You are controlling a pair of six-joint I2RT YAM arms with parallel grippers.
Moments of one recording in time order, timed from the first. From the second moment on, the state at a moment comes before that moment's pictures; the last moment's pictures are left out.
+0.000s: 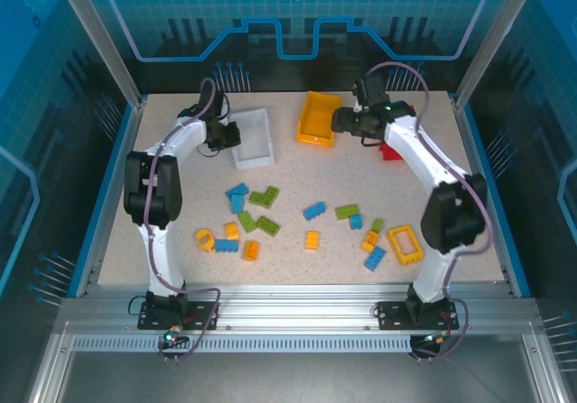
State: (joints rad) left arm -0.09 2.08 1.67 -0.64 0.16 -0.37; right arm 0.30 1.88 1.72 -0.73 0.02 0.40
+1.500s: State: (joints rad) left arm -0.18 2.10 1.67 -0.65 0.07 -0.32; right arm 0.43 2.09 1.71 -0.75 0.13 0.32
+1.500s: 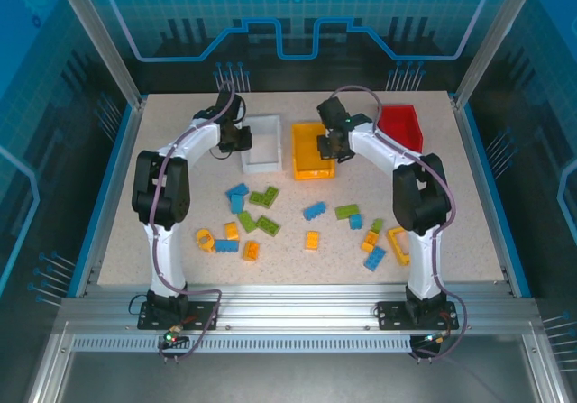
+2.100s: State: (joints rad) left arm -0.19 2.04 1.60 -0.65 0.03 -0.33; right arm 0.44 2.18 1.77 -0.72 0.14 0.36
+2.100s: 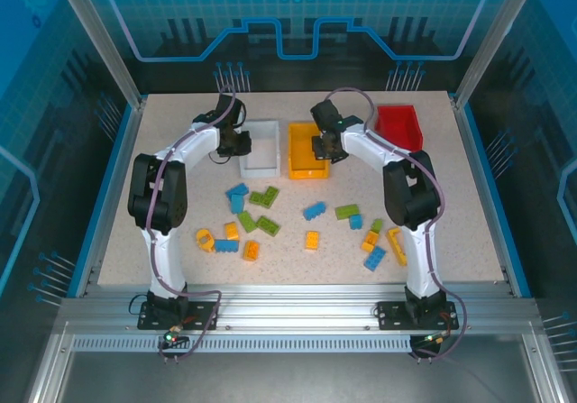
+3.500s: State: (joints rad) left arm -0.76 1.41 1.15 -0.15 0.09 -0.66; right arm -0.14 2.35 2.16 -0.91 0.08 0.25
